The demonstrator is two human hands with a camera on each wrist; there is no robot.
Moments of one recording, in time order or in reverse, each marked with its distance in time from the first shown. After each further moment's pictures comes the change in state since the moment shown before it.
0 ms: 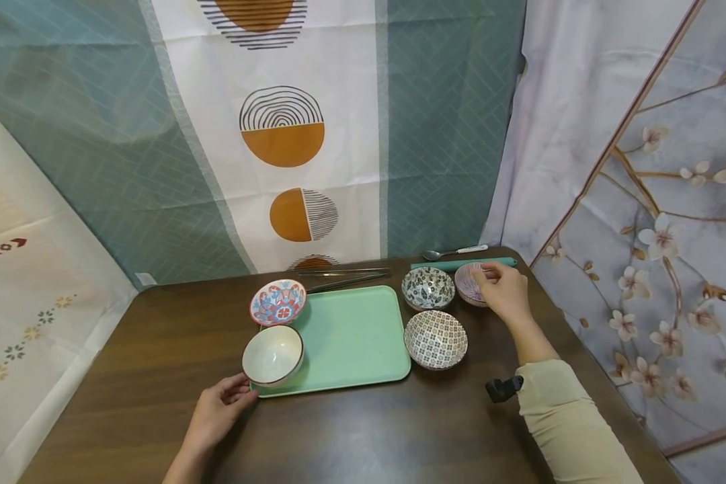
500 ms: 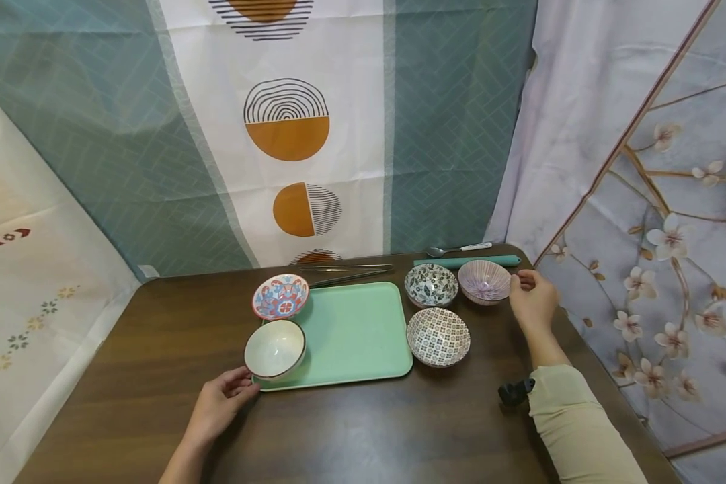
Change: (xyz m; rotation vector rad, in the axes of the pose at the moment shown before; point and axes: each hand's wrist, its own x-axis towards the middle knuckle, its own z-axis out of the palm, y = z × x) left_hand 0.000 0.000 -0.001 0.000 -0.001 0.002; right_hand -0.005 0.052 0.003 0.064 0.320 0.195
